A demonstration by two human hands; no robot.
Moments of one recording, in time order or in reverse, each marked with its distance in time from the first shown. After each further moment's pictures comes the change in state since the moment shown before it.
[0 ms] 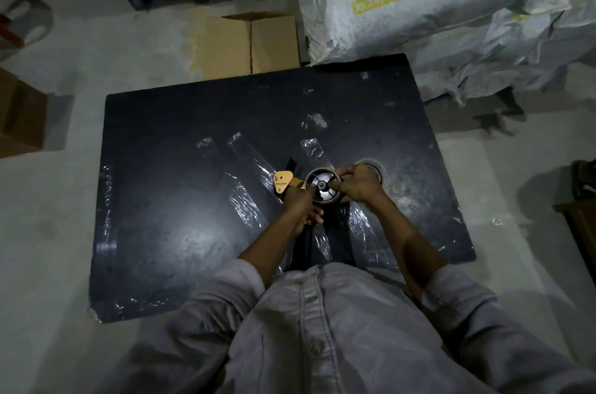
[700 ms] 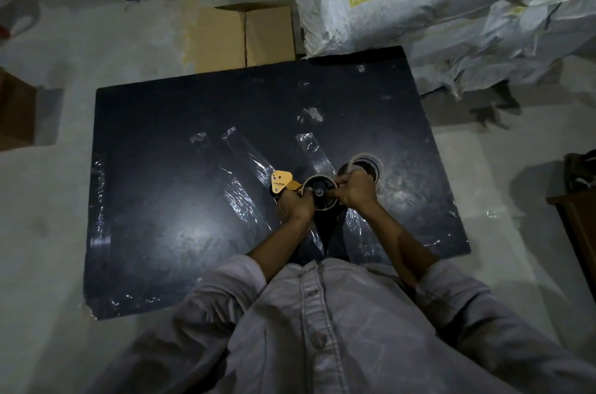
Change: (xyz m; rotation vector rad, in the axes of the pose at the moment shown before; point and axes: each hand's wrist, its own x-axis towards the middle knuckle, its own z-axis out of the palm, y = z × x) left_hand 0.007 -0.025 0.016 0.270 0.423 0.049; right_hand -0.011 0.018 0.016 -0.231 0.140 -0.021
